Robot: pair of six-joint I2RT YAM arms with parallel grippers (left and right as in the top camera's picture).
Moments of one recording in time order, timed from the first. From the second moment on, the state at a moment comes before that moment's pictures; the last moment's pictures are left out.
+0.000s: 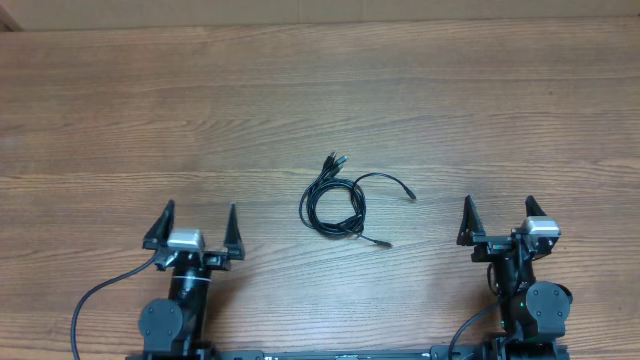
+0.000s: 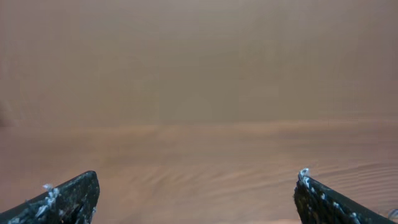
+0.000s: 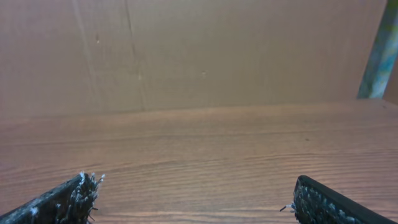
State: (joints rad) left arm -0.05 0.01 0.02 0.08 0.06 -0.02; right arm -0.01 0.04 0.02 0.00 -0.03 0.07
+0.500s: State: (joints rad) left arm -0.05 0.08 0.76 -0.53 0.07 -0.01; right arm -0.01 0.04 0.09 0.24 -0.36 0.23
